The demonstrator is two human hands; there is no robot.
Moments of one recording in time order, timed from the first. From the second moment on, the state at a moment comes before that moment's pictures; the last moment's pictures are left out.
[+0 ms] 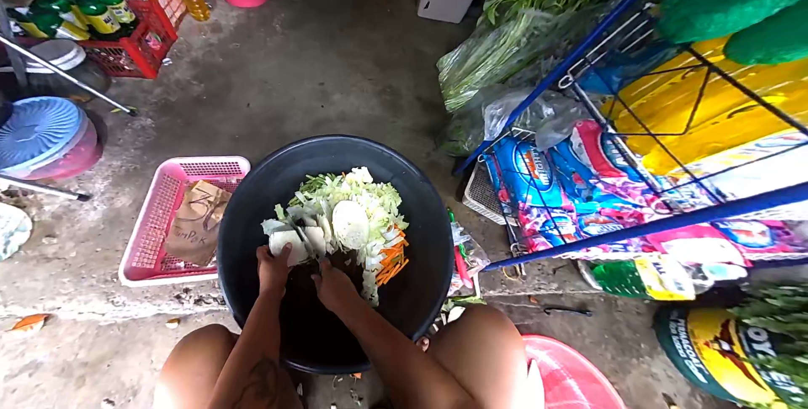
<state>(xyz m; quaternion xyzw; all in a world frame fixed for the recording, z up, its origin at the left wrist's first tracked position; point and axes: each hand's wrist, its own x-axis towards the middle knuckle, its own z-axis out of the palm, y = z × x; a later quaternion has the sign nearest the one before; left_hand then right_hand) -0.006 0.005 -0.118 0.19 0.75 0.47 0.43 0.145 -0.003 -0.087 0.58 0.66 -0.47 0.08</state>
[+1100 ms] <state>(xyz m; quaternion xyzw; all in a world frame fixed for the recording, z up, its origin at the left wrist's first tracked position) -0.038 0.006 -0.105 0.18 0.77 0.36 0.49 0.185 -0.005 -0.075 0.54 0.73 -0.40 0.15</state>
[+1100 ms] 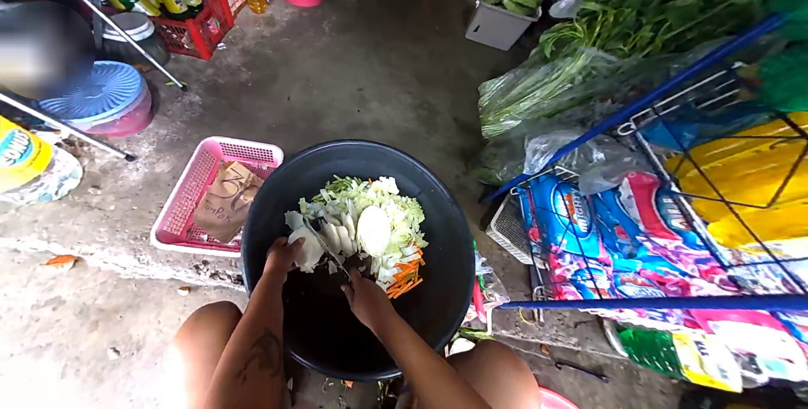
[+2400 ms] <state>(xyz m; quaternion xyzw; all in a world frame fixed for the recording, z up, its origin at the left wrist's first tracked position) -0.026 -0.008 -0.106 0.13 0.75 0.42 0.50 0.137 -0.006 -0.087 0.59 0.72 -0.35 0.13</state>
